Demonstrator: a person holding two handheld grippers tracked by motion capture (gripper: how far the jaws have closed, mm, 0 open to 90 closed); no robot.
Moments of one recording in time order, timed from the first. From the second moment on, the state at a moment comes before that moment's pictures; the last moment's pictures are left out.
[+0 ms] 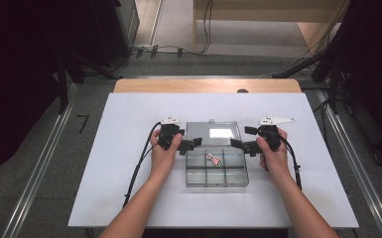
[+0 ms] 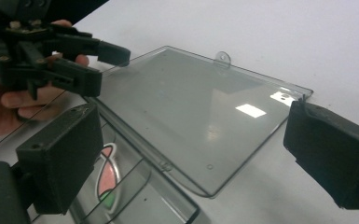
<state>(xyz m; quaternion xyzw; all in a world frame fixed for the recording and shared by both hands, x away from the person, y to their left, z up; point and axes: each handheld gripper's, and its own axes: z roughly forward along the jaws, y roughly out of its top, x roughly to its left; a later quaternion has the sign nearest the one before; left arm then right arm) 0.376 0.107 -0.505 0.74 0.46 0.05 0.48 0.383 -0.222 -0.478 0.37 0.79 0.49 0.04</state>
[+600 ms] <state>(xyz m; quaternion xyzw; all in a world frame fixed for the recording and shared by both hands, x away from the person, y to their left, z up) 0.379 0.102 -0.506 0.73 0.49 0.04 0.47 0.401 -0.219 -0.501 0.42 0.77 0.47 0.01</state>
